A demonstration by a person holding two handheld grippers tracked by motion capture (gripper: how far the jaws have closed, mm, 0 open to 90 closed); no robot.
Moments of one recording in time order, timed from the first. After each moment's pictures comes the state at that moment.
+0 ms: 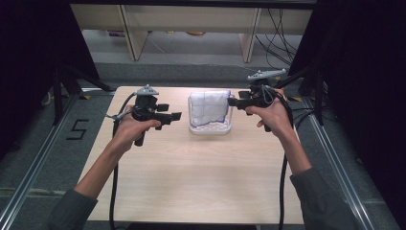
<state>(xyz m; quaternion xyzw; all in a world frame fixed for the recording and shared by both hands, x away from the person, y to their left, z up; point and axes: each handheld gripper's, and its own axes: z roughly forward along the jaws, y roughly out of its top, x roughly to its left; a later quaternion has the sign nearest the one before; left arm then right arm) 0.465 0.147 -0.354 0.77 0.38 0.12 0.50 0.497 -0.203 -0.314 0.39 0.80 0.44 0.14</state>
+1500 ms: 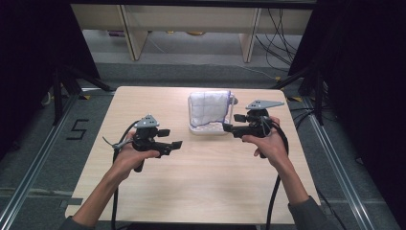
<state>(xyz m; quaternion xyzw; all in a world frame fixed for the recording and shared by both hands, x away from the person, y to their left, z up) 0.415 0.148 -0.413 0.79 0.34 0.09 0.50 0.443 -0.199 -0.368 0.36 0.79 0.48 0.13</state>
